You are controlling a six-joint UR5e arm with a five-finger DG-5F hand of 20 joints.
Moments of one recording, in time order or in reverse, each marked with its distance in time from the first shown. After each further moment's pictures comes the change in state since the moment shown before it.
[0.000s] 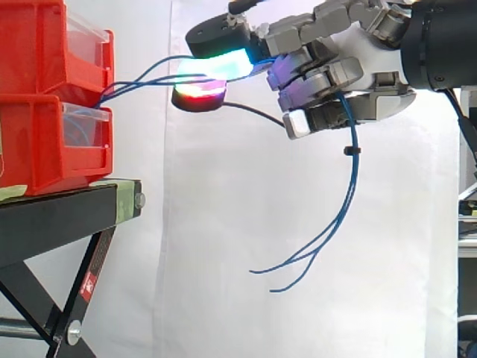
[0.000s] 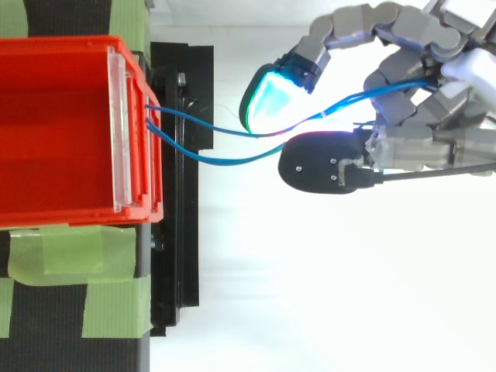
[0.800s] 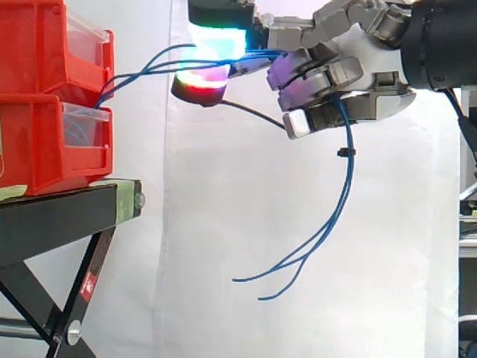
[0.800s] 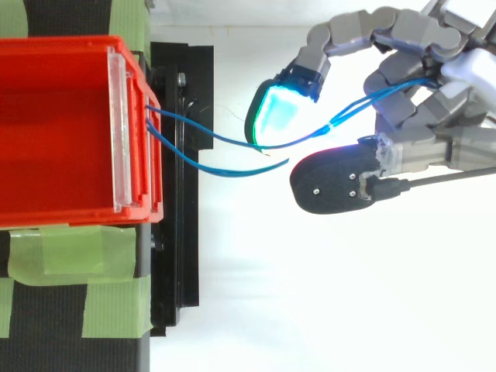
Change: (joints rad) arm 0.000 0.000 0.000 0.000 -0.001 0.001
